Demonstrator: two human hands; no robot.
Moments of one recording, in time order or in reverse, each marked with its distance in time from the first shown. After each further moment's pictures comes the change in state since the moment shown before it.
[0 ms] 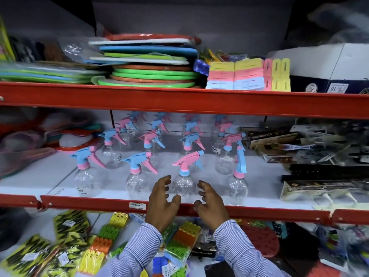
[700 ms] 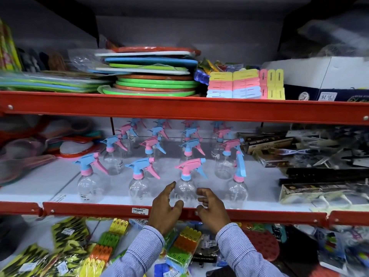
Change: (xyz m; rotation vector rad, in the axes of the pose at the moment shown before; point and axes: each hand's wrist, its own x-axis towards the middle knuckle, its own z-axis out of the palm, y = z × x) left_hand 0.001 0.001 -0.004 0.028 -0.084 0.013; right_hand -0.001 0.001 0.000 0.007 0.000 -0.002
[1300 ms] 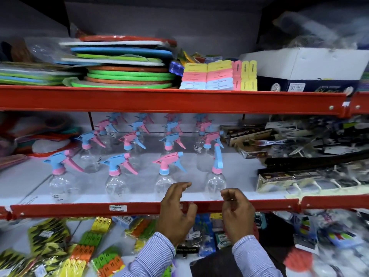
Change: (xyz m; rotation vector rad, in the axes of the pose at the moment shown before) left_hand -0.032 0.050 0.061 -0.021 0.073 0.269; right_hand -0.048 0.044 -0.074 0.062 0.628 -0.080
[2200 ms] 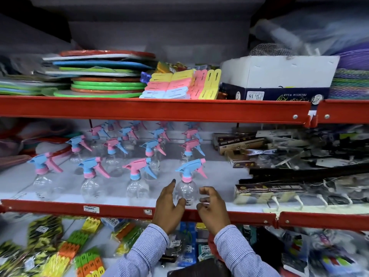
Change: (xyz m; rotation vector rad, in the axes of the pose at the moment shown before) left_hand 0.027 0.035 0.085 0.071 -0.040 -0.311; right_hand 0.065 0.038 -0.029 0.024 -0.509 0.059
